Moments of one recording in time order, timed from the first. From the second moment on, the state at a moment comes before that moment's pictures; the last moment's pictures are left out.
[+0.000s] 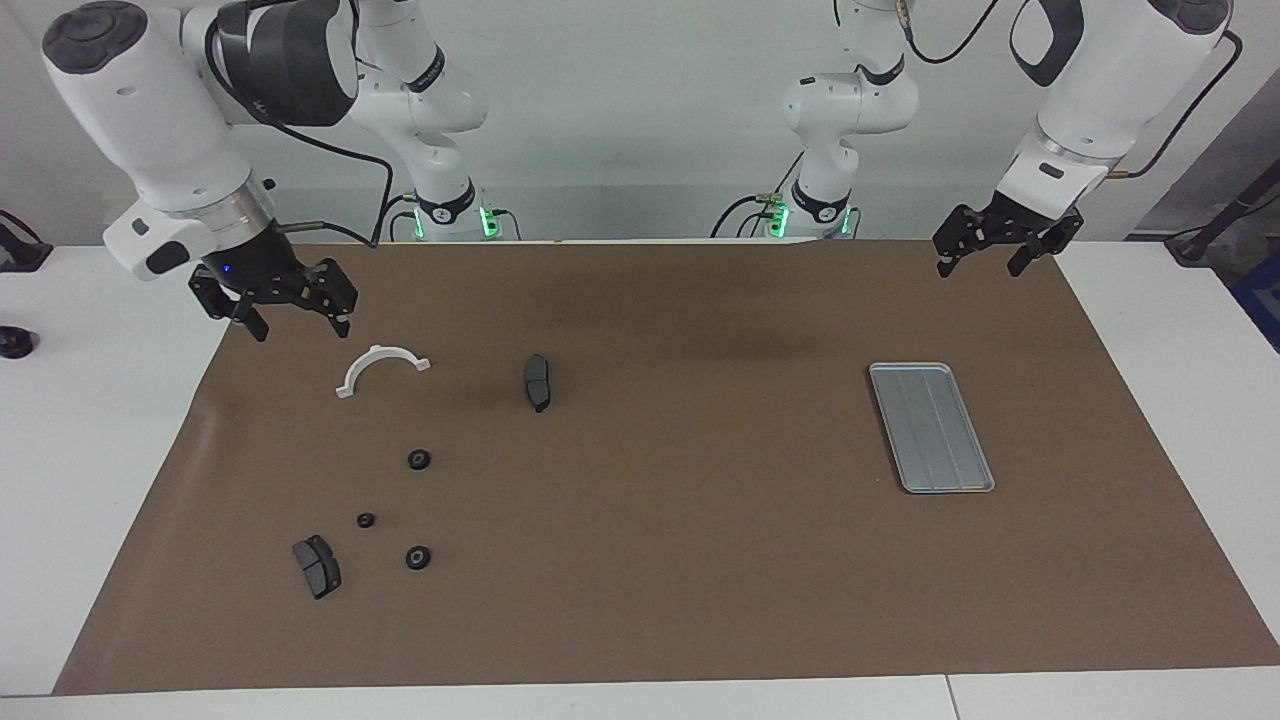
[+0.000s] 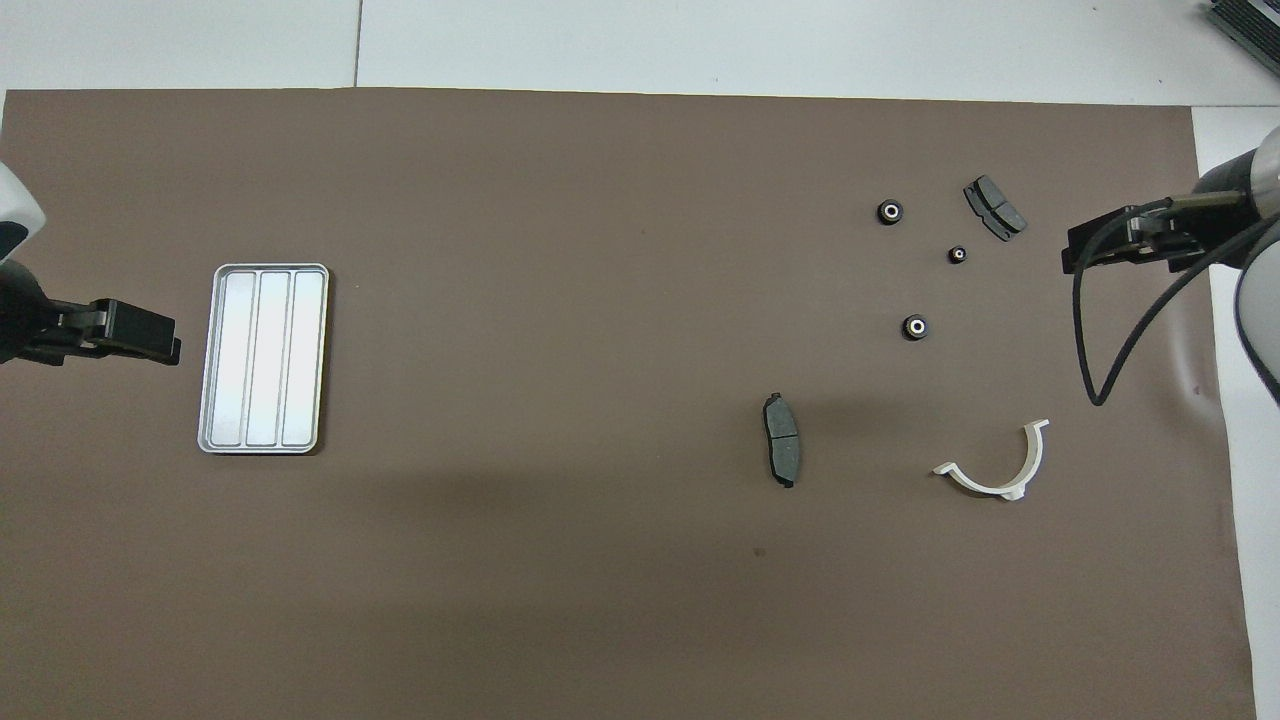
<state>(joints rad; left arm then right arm) -0.04 -0.05 -0.02 -1.67 -0.01 1.58 0.00 0.00 0.15 -0.01 -1.49 0.02 1.67 -0.02</state>
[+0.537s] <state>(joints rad) -0.04 -0.05 -0.02 -1.67 -0.01 1.58 0.00 0.06 0.21 -0.01 -1.75 0.01 2.05 -0.02</state>
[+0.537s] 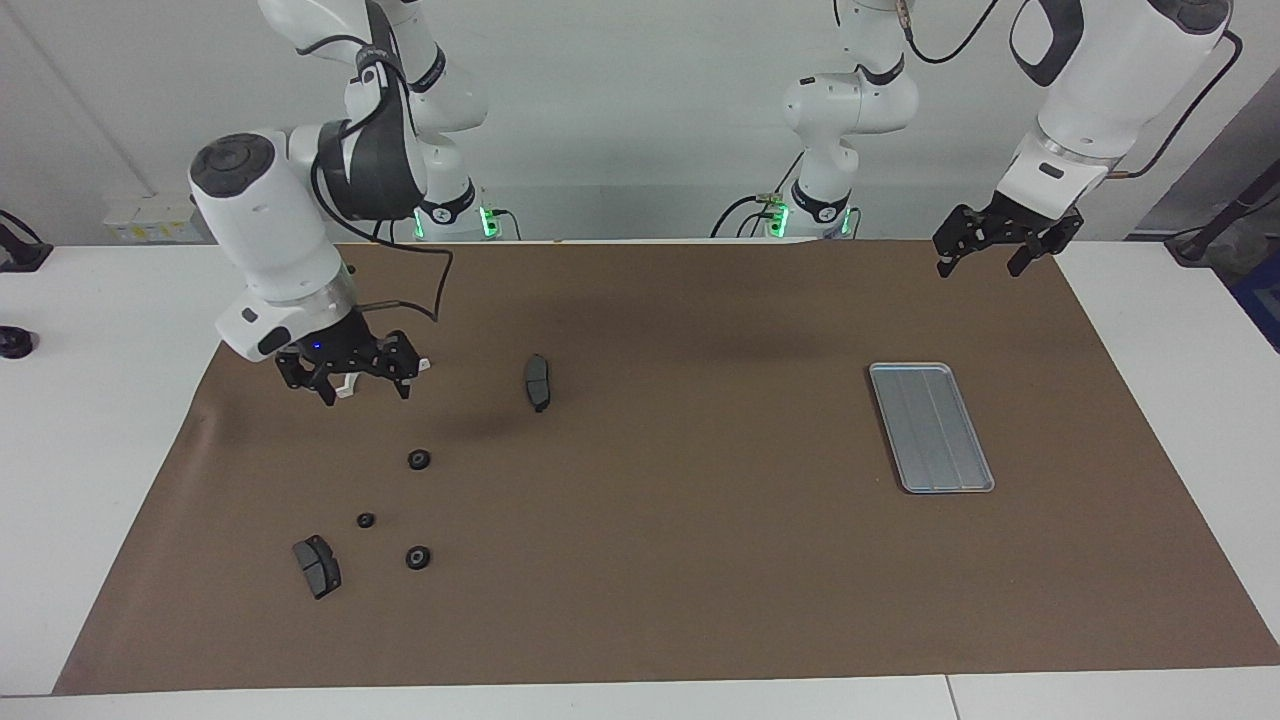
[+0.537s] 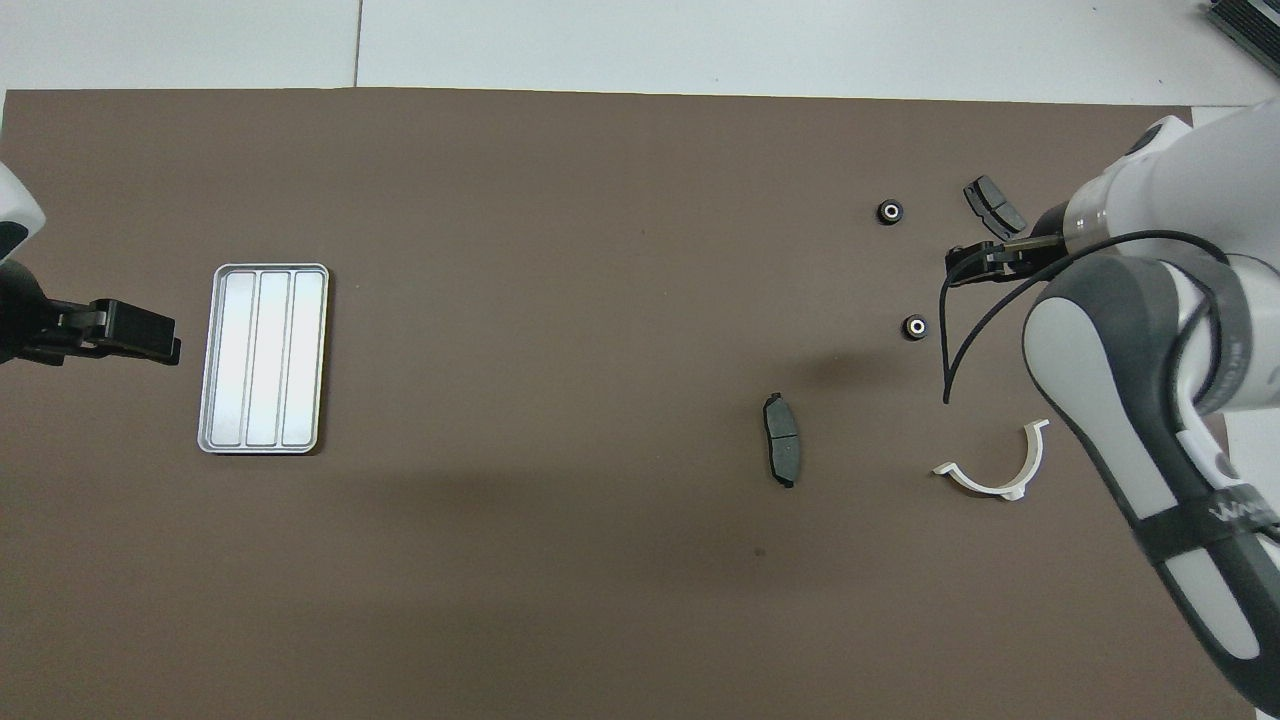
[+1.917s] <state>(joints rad) -0.04 -0.05 -0.02 -1.67 -0.01 1.58 0.00 0.08 0.38 -0.01 -1.92 -0.04 2.30 0.05</state>
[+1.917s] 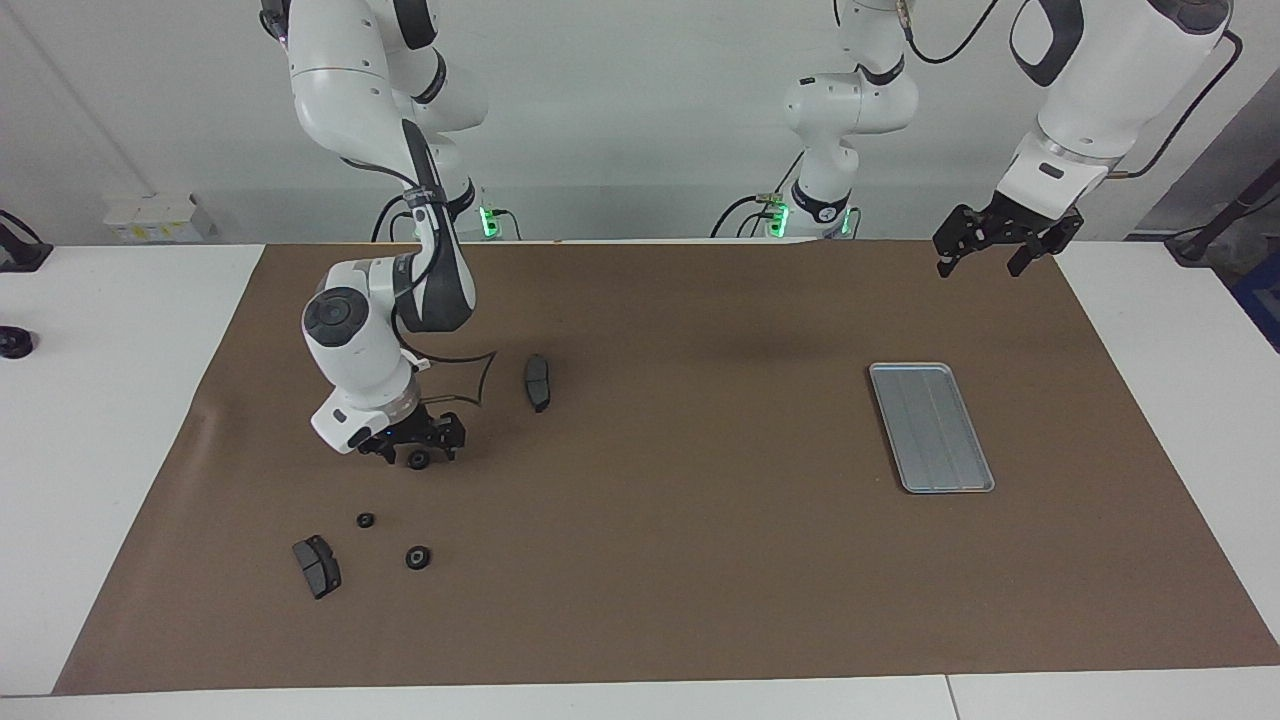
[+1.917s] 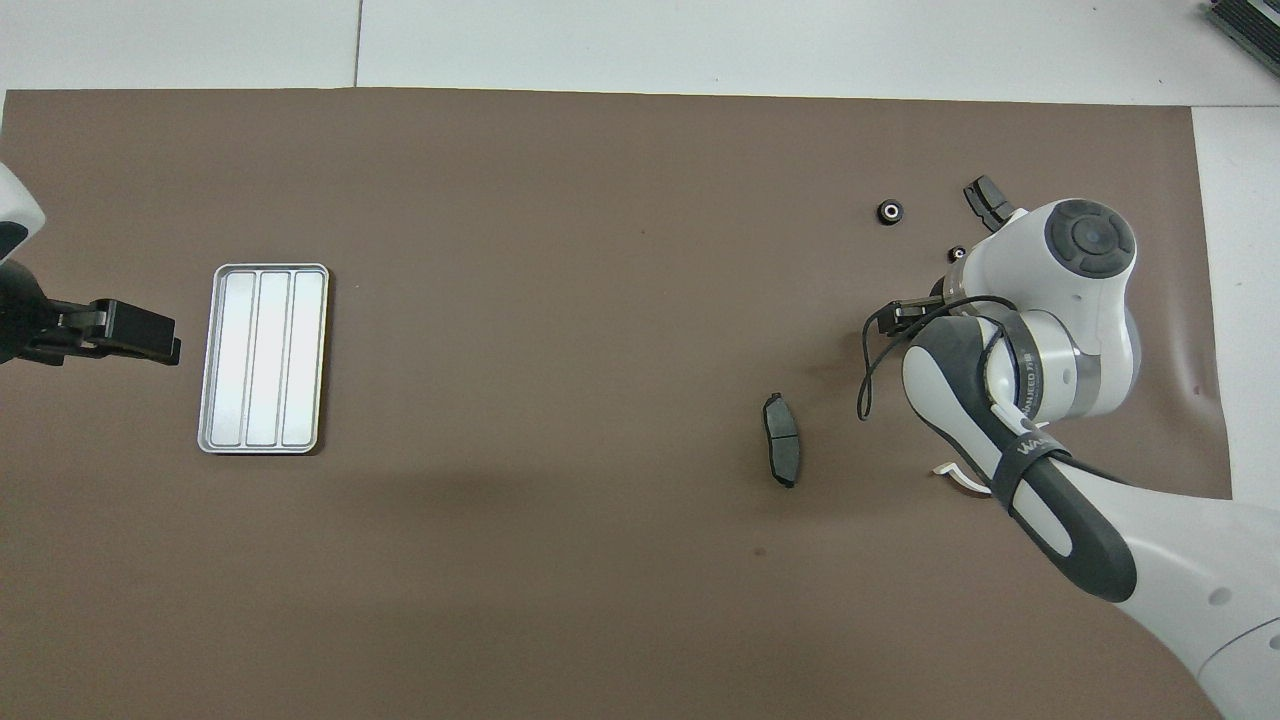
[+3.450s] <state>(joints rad) -0.04 -0.05 -0.02 -1.67 -0.01 1.58 0.00 0.17 0.35 0.00 -1.85 -0.04 2.32 0.06</state>
